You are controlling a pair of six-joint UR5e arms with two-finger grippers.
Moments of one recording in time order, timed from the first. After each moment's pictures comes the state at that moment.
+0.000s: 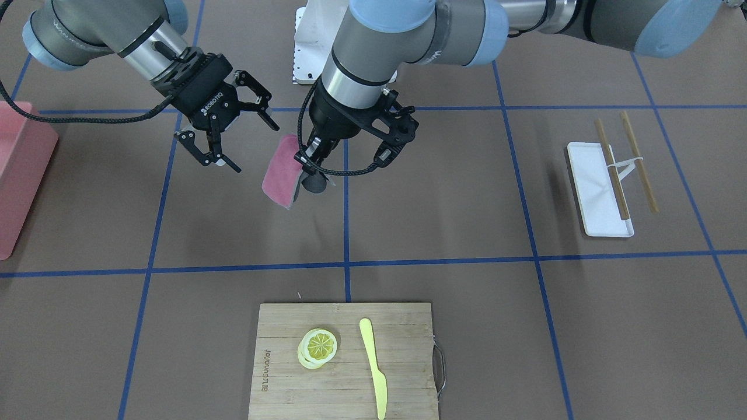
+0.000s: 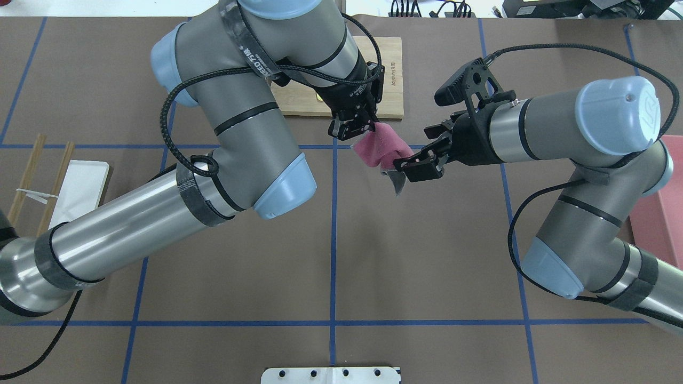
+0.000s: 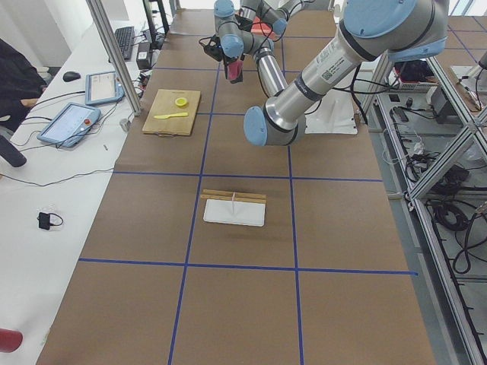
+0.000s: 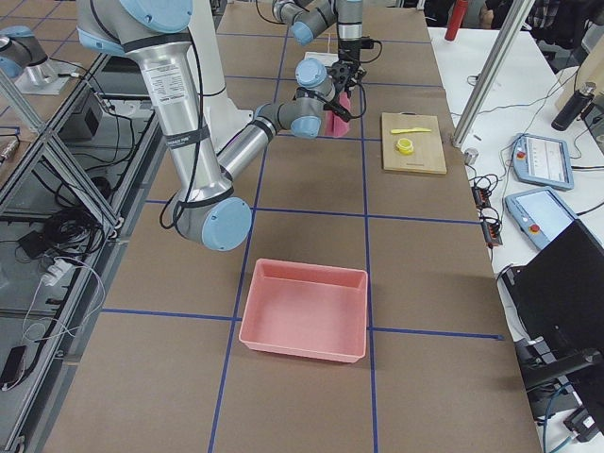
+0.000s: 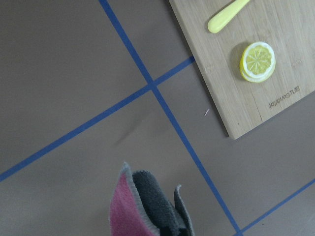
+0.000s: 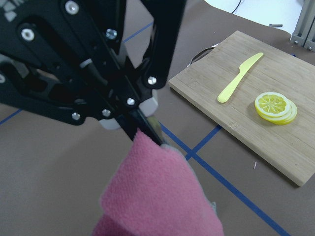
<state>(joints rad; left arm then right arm) -0.68 -2.59 -1.52 -1.71 -2.12 -2.25 0.69 -1.23 1.94 -0.93 1.95 0.54</state>
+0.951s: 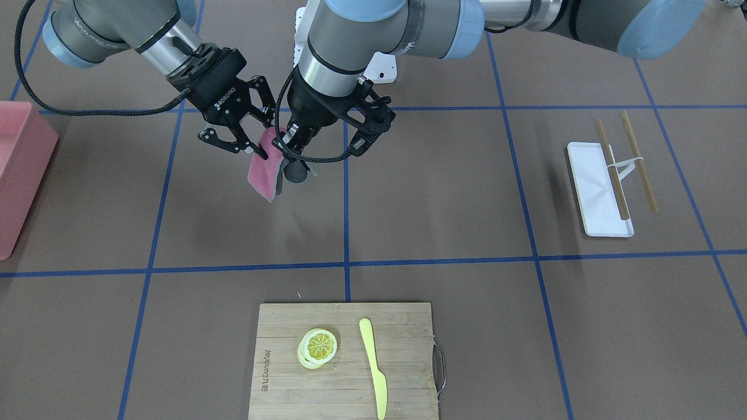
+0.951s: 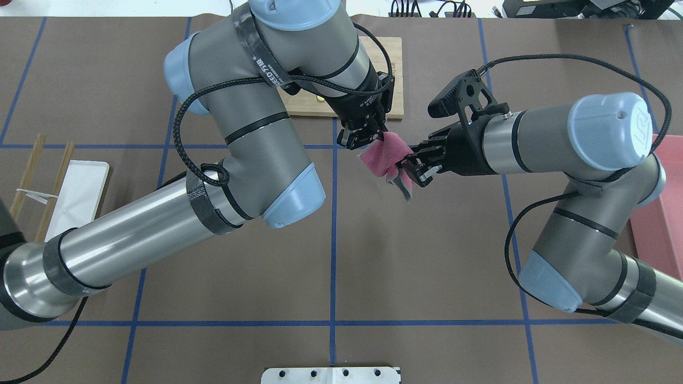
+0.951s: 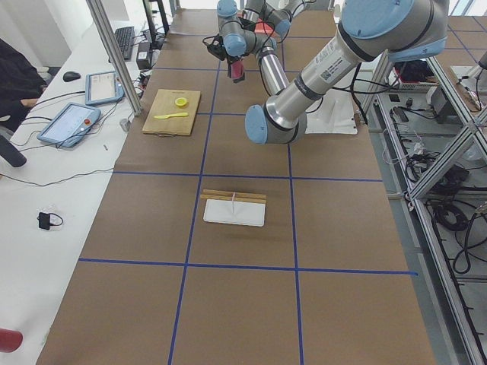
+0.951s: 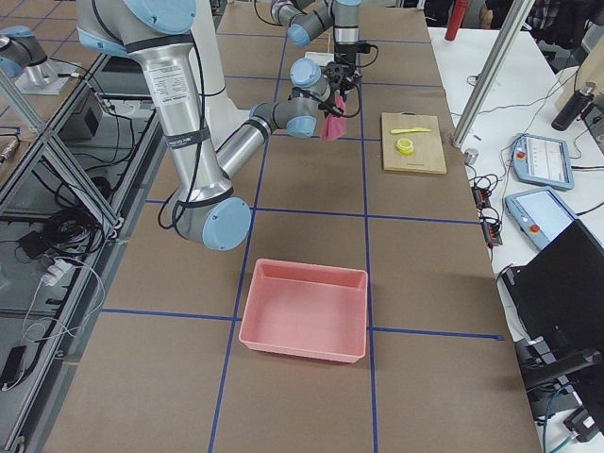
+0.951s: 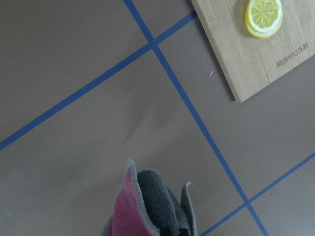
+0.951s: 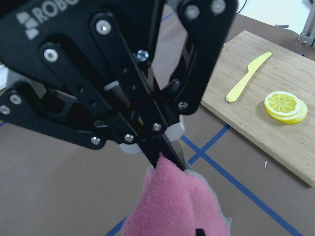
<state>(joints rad) -0.66 -2.60 -1.51 -1.72 -2.12 -2.25 0.67 -1.23 1.96 -0.93 1.91 0.56</state>
